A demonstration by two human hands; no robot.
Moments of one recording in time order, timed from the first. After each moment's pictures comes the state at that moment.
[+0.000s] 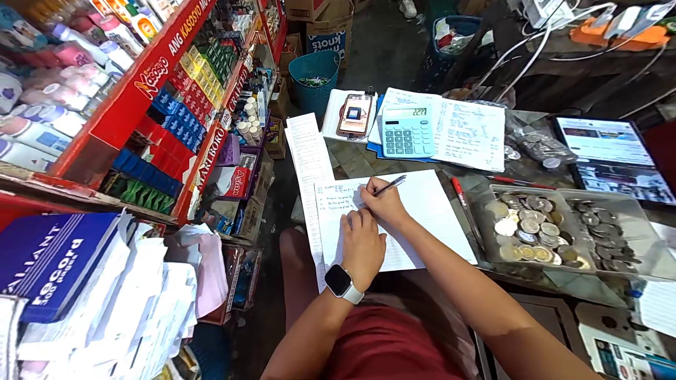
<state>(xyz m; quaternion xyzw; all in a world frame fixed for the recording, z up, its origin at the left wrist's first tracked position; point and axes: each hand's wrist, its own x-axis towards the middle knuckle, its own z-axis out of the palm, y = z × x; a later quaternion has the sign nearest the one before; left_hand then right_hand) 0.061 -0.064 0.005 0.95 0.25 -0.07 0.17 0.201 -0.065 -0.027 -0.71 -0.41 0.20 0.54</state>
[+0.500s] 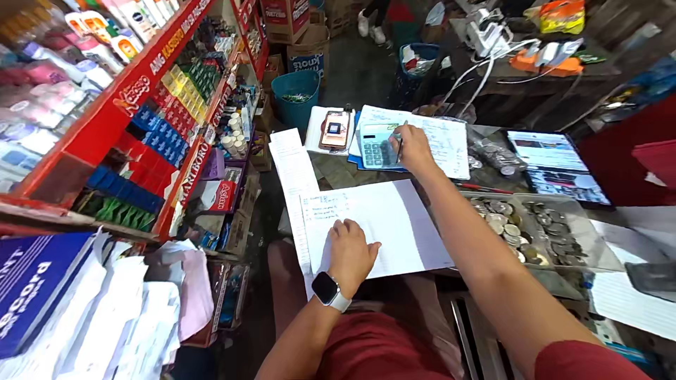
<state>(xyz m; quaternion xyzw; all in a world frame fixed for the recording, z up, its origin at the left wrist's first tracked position) 0.063 -0.057 0.026 0.93 0.25 -0.14 0.21 0.377 -0.059 0.014 -0.86 -0.45 -0.04 0.25</state>
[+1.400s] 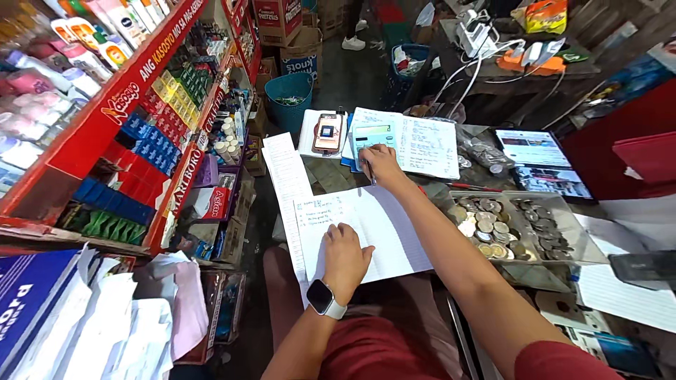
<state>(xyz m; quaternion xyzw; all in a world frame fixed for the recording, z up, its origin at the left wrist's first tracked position) 0.064 -0.056 0.021 0.93 0.26 -0.13 0.21 0.327 -0.046 -0.004 -0.80 -0.55 -0.04 0.22</state>
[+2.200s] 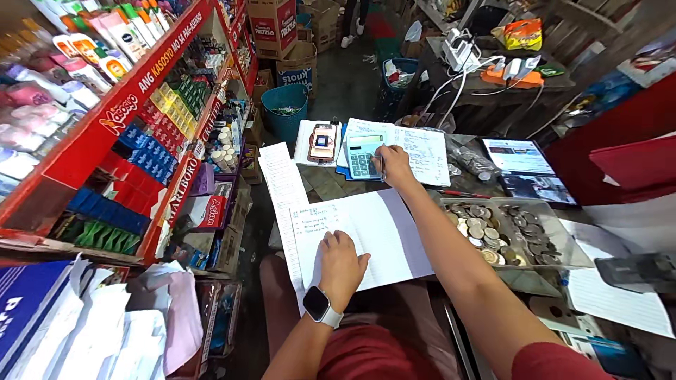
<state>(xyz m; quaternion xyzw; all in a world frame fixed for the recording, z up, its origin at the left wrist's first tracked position) 0.064 -0.055 0.022 0.94 0.25 -0.13 0.21 0.355 -0.065 0.008 -0.85 -0.45 -0.02 0.26</state>
